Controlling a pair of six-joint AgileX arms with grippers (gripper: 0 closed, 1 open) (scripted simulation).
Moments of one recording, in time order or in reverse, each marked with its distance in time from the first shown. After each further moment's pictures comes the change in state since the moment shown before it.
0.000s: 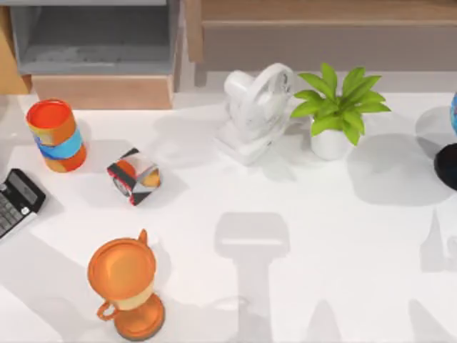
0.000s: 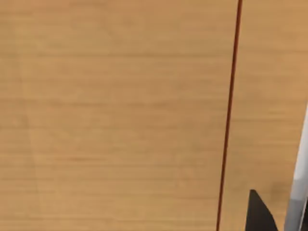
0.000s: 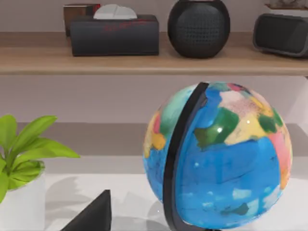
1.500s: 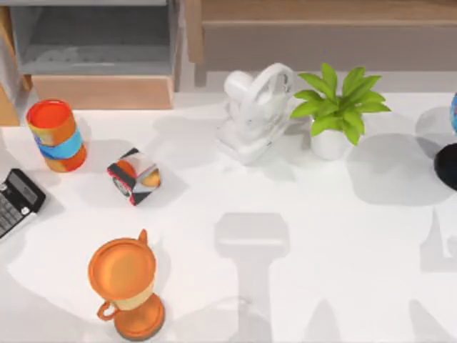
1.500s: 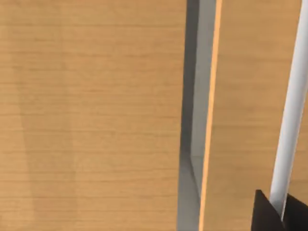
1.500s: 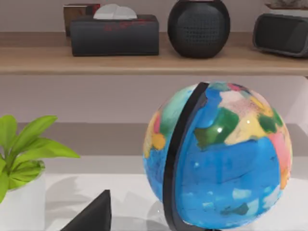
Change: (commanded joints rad) left arm 0.089 -0.136 -0.311 0.166 0.091 0.000; right arm 0.000 0.000 0.000 0.000 0.000 0.000
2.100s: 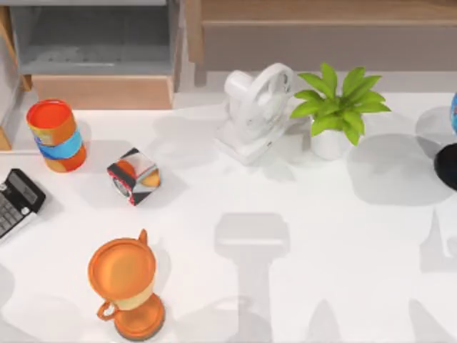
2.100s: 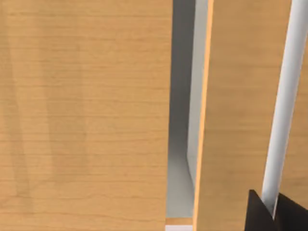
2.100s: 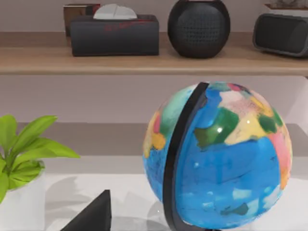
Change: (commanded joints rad) left arm 0.067 -0.079 -0.204 0.105 0.066 0.004; right arm 0.000 0.000 0.000 0.000 0.000 0.000
